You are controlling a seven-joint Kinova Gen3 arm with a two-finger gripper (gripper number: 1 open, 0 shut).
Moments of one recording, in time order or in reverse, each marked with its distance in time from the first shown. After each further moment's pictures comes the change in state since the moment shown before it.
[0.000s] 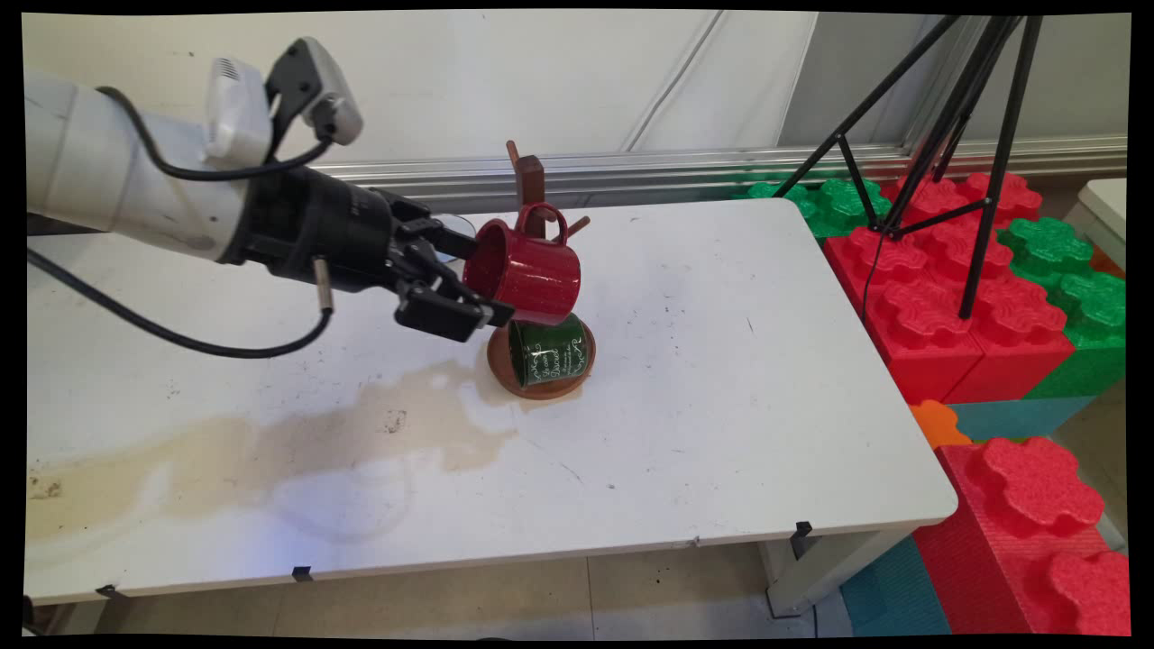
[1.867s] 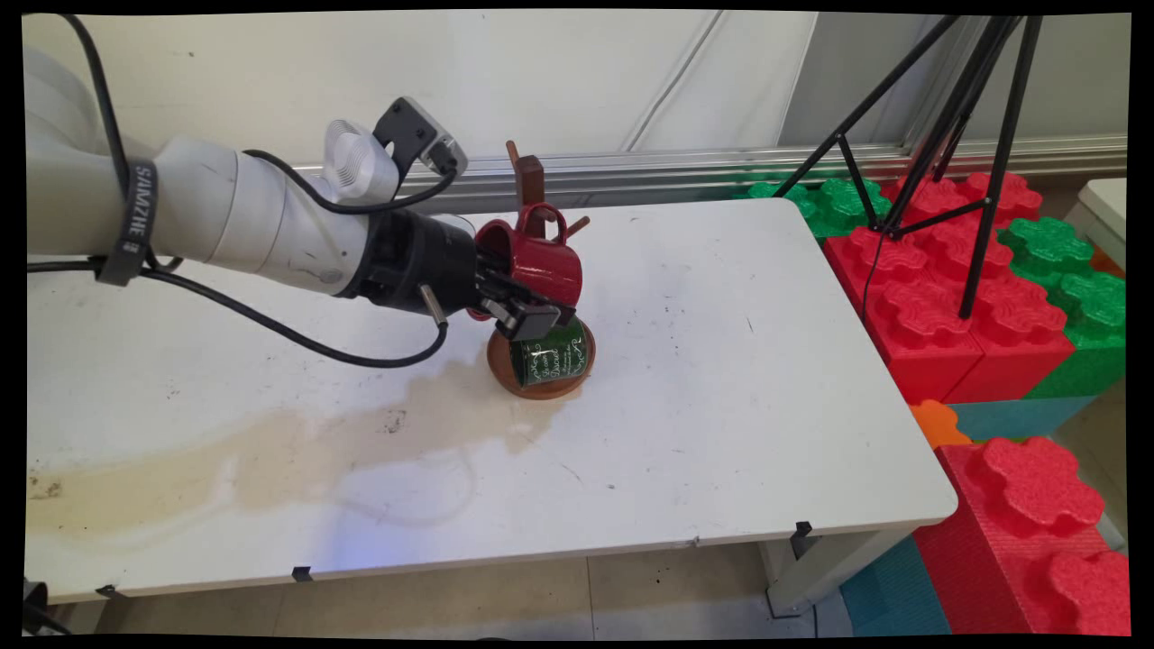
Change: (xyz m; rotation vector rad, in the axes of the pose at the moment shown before) arm 0.000 0.009 0.071 0.007 0.006 -0.150
